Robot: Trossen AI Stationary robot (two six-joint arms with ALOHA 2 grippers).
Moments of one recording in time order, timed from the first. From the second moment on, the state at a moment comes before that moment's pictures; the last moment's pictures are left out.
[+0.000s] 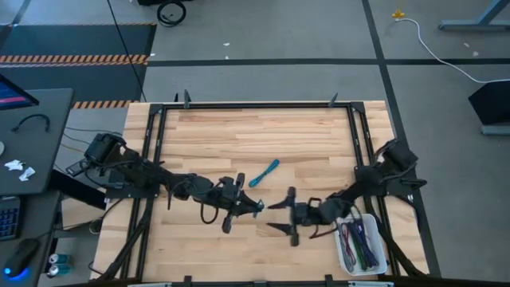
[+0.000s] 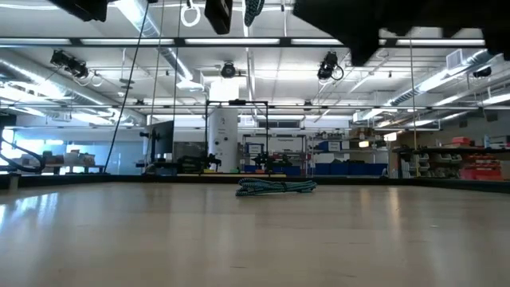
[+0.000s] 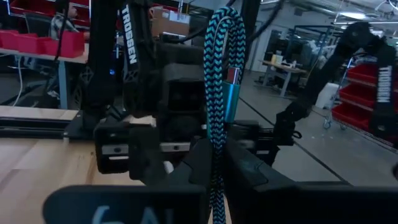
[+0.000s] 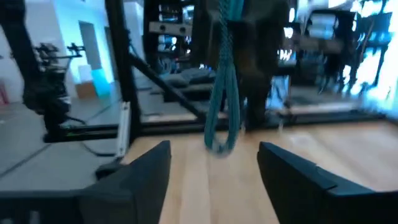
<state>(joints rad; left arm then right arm) -0.35 1.58 0.76 0.88 -0.11 -0.17 0.59 1.81 0.62 1.27 0.60 0.04</state>
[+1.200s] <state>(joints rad) -0.35 1.58 0.76 0.75 -0.16 -0.06 0.86 1.61 0.91 0.49 1.17 0.37</state>
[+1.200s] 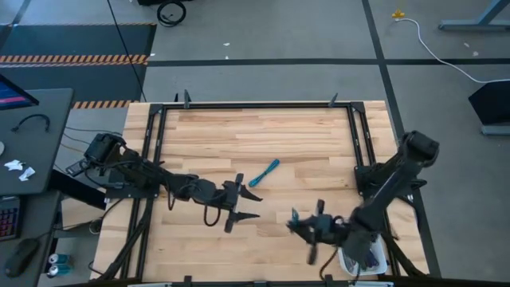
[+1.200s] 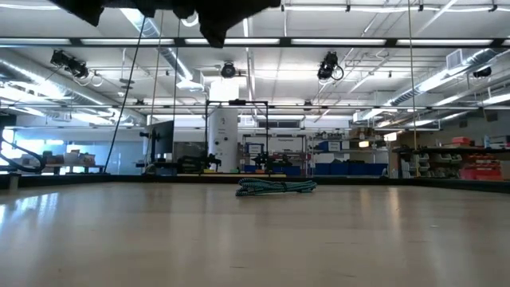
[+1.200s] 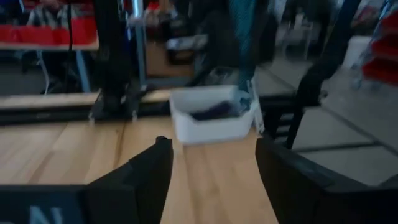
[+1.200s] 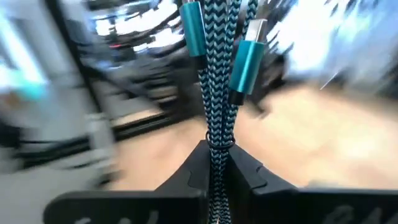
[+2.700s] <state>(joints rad) -0.35 1.58 0.76 0.59 -0.21 -0.09 1.05 1.51 0.91 -0.73 -0.19 2.32</state>
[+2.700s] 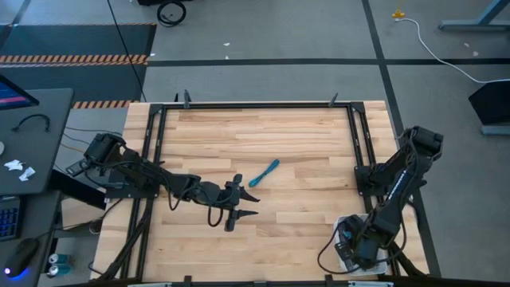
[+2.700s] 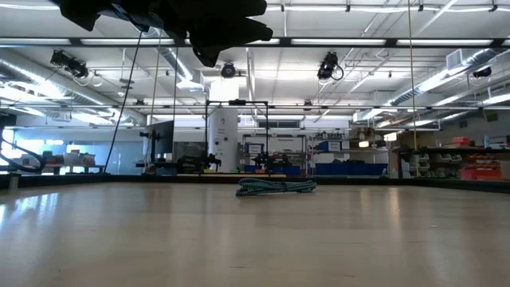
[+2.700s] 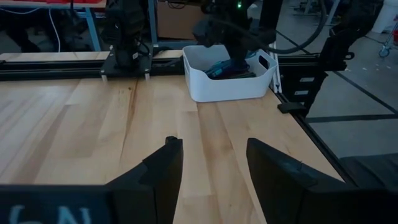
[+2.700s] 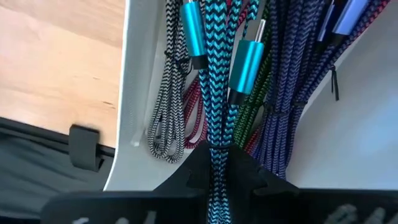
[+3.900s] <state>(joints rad) -0.35 1.58 0.76 0.59 -0.21 -0.09 1.05 1.59 0.88 -0.69 -0.06 2.33</state>
